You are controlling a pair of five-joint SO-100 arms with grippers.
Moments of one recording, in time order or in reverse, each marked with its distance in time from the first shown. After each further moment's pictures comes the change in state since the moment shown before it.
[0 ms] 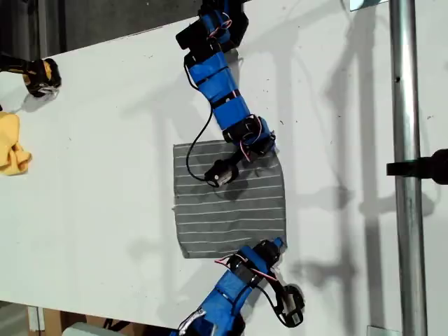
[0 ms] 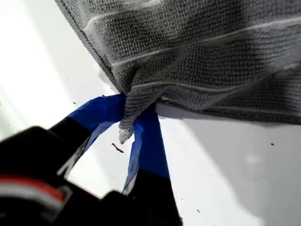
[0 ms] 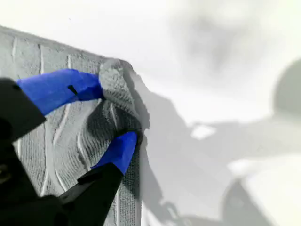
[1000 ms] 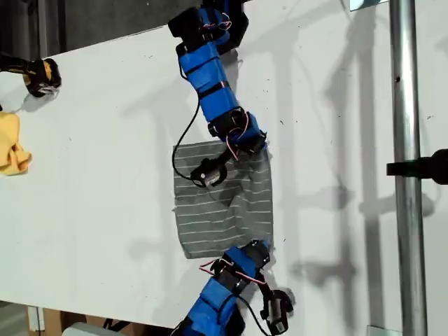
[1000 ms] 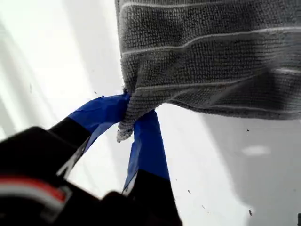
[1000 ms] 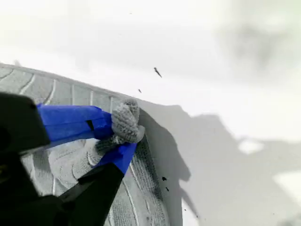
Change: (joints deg) arm 0 -3.0 11.4 -3.3 5.1 8.9; arm 1 0.8 10.9 -0.2 1.0 -5.1
